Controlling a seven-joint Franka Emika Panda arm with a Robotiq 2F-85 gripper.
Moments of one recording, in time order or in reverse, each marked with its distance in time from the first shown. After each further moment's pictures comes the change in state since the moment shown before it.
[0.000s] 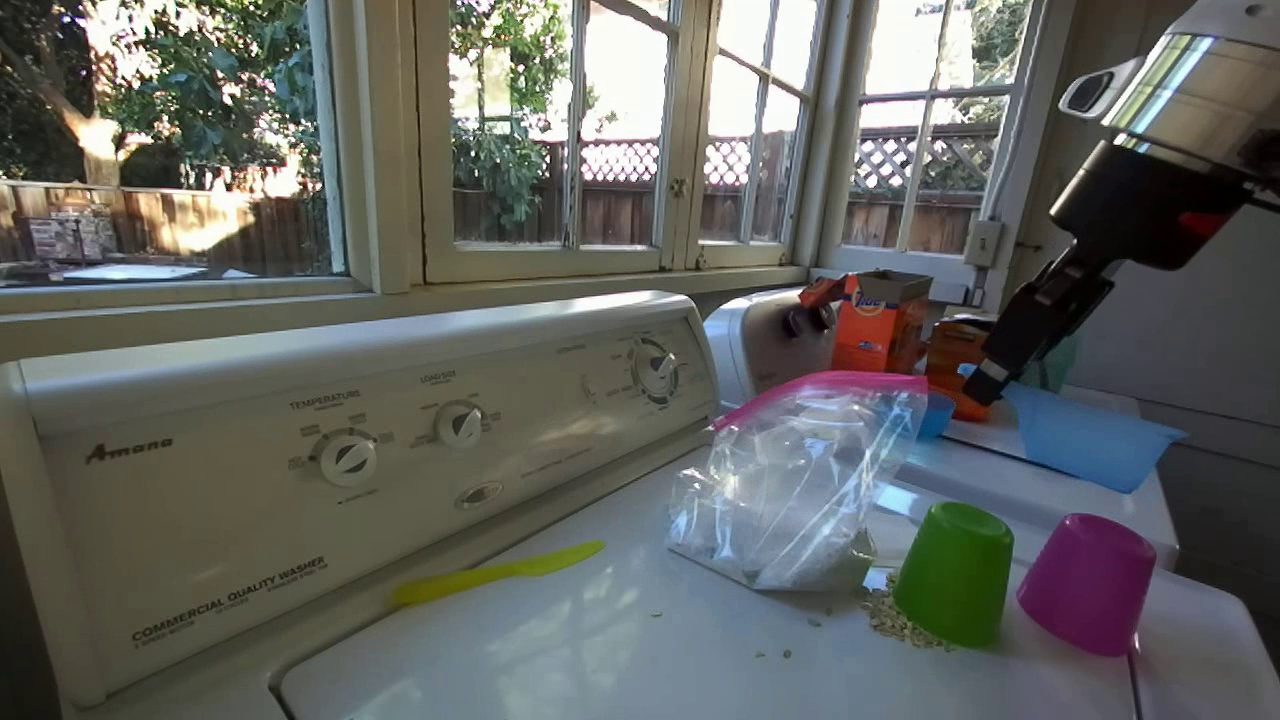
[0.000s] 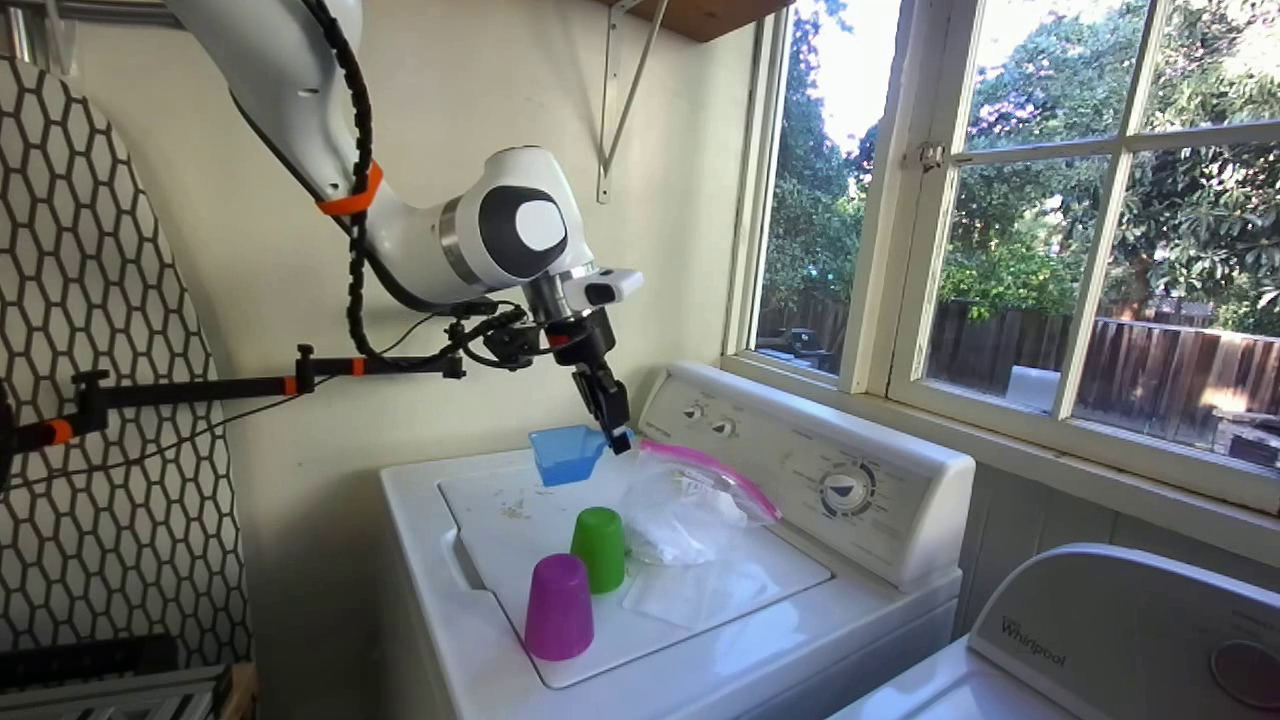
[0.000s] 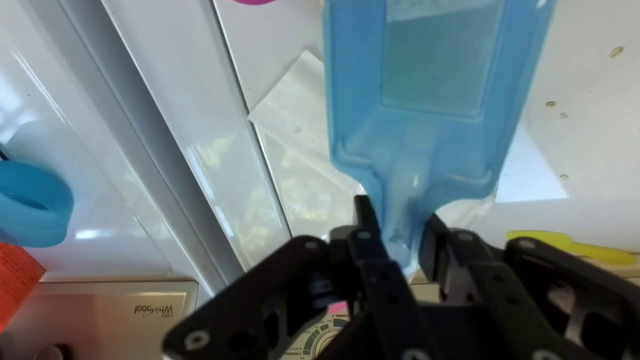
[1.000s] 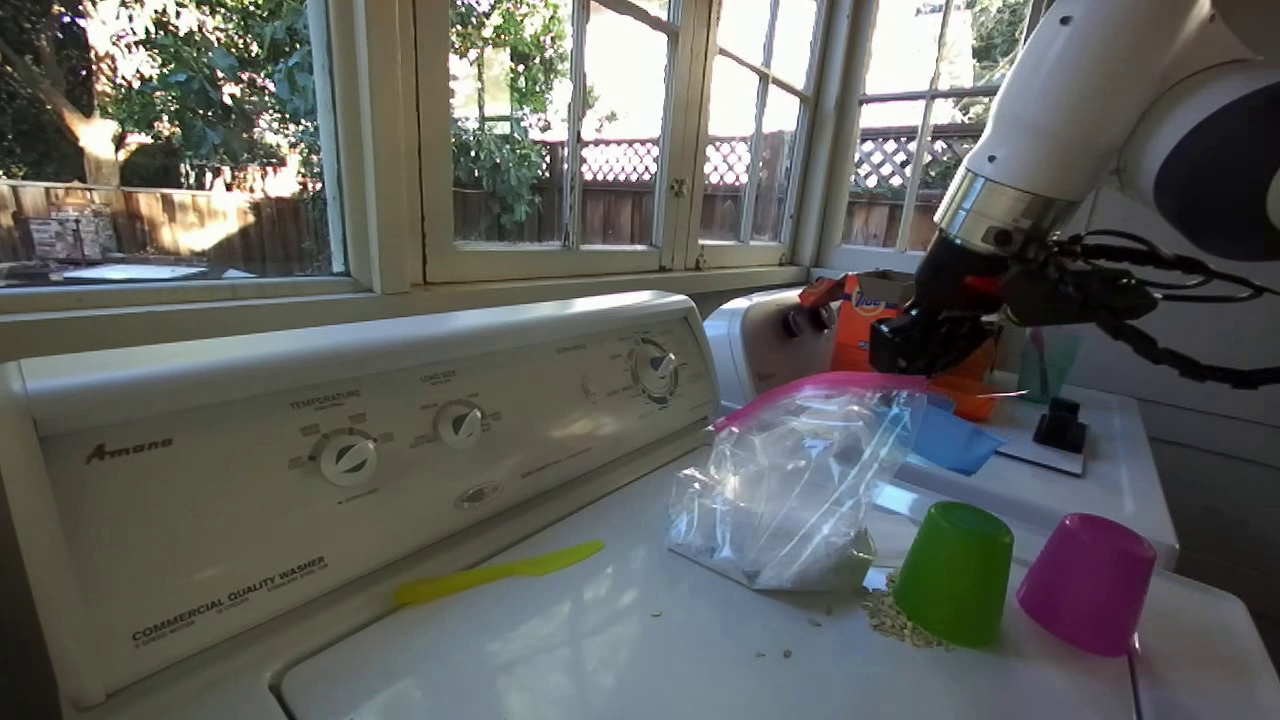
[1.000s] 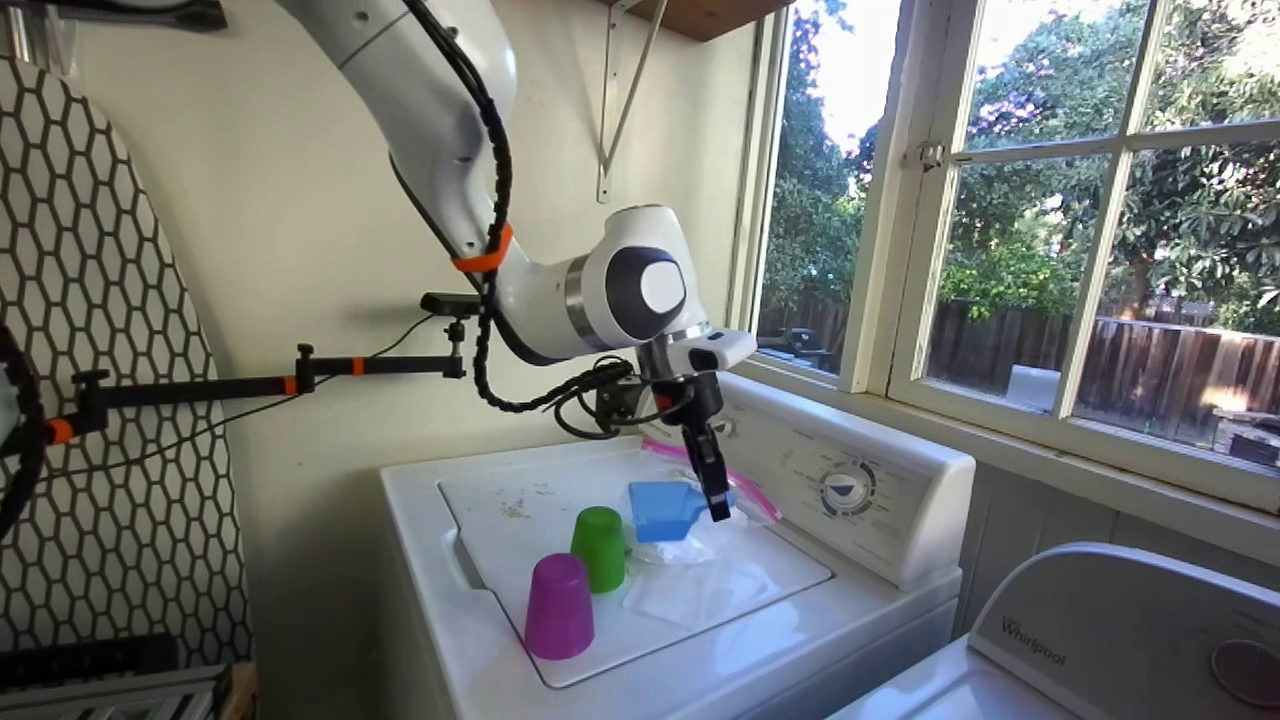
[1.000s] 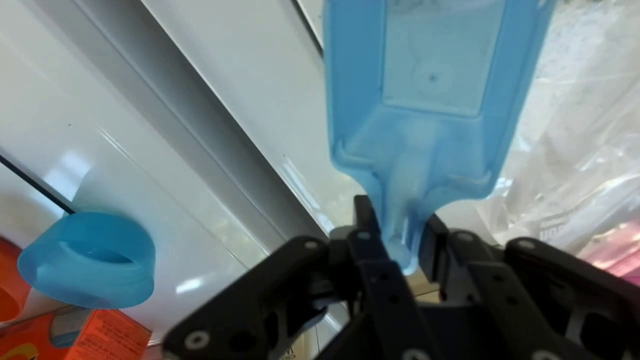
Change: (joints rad) arm -0.155 0.299 -0.049 0.234 -0.102 0.005 0.213
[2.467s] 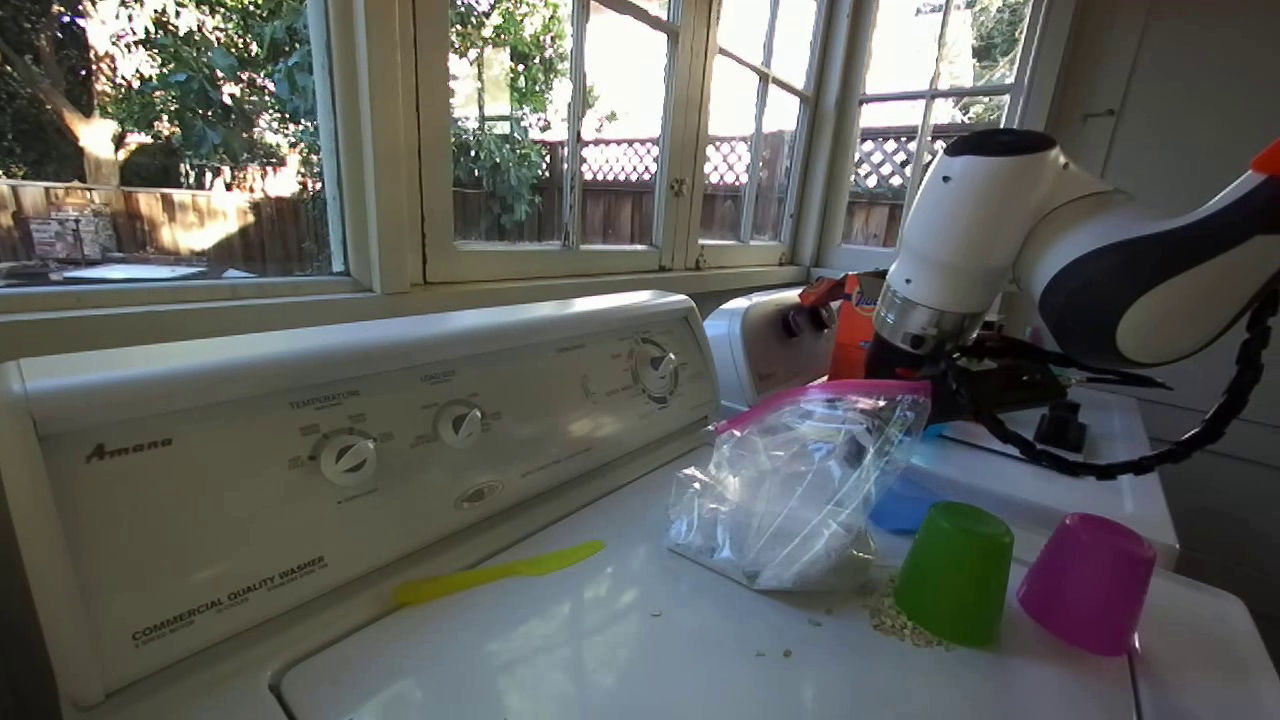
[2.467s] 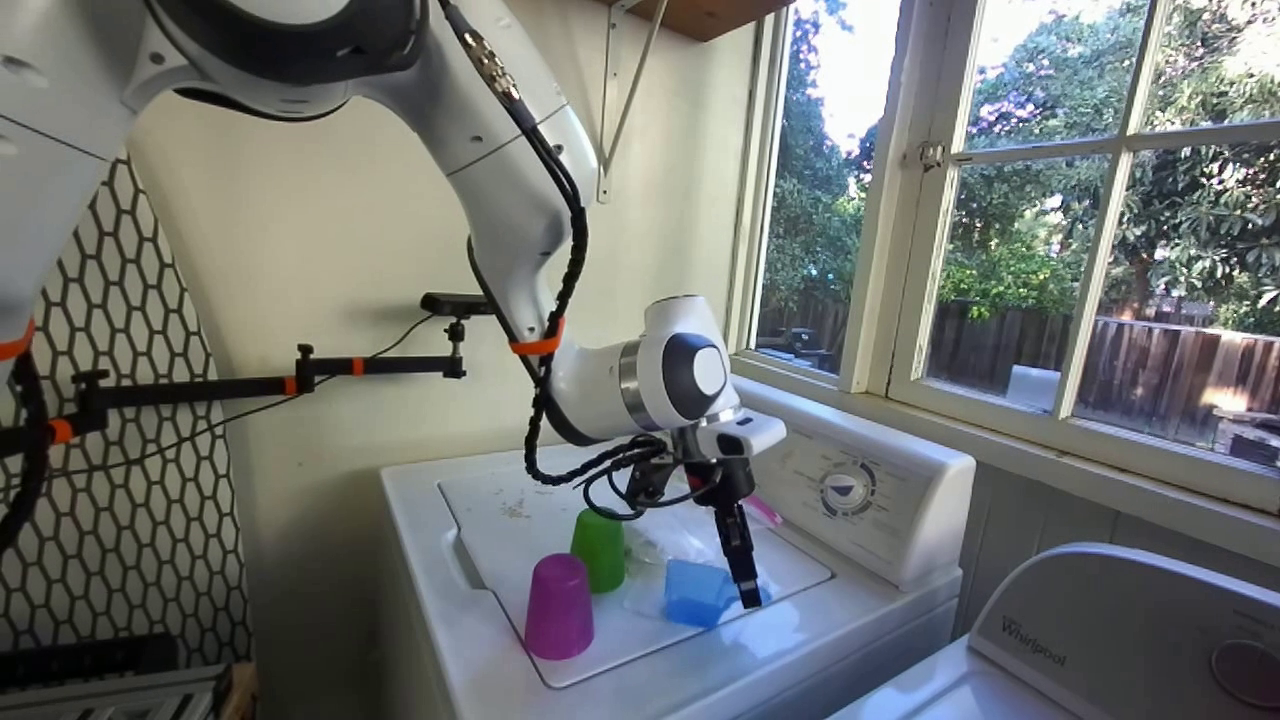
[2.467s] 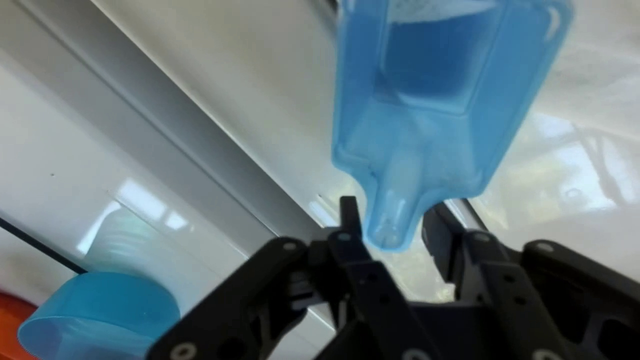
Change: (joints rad) arm 0.132 0.257 -0.183 0.154 -0.127 -0.005 0.215
